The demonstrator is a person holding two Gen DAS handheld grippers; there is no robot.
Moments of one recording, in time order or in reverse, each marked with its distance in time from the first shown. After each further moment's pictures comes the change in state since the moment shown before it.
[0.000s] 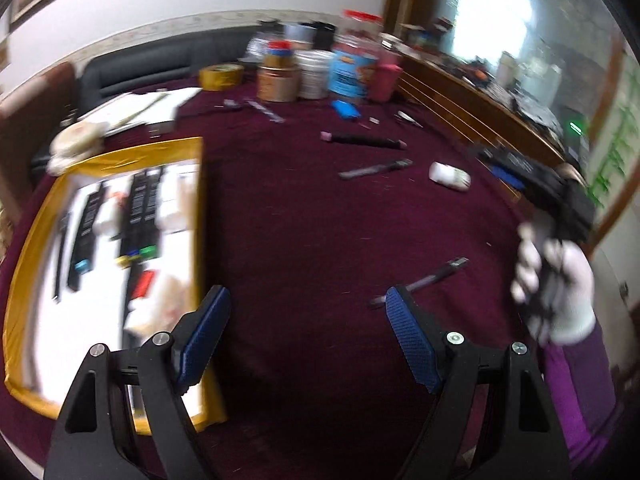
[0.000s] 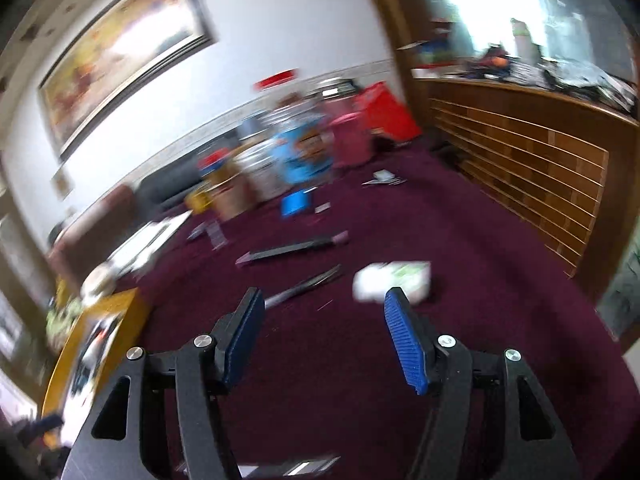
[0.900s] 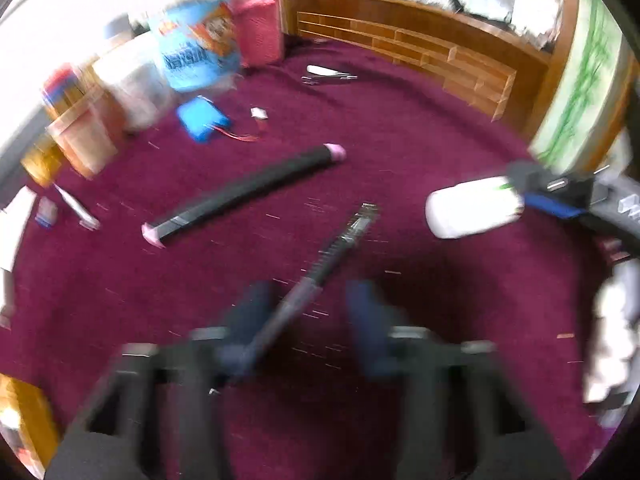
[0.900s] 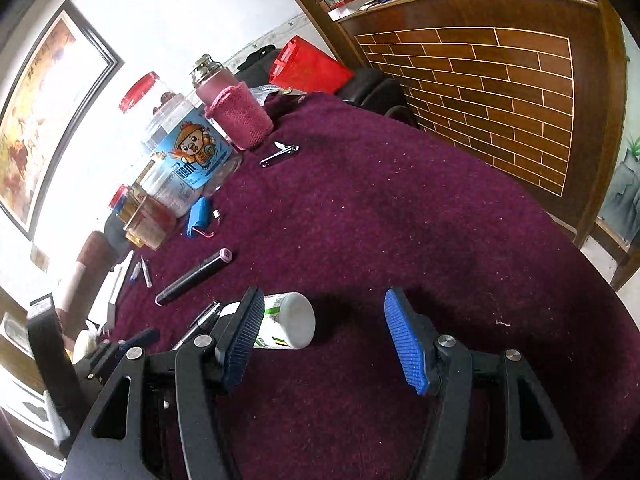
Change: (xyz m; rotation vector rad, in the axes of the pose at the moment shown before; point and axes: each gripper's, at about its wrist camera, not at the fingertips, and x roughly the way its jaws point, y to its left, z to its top) left arm 0.223 -0.105 0.129 0.419 0.149 -0.111; right arm 0.068 -0.102 0.012 0.298 0.159 -0.029
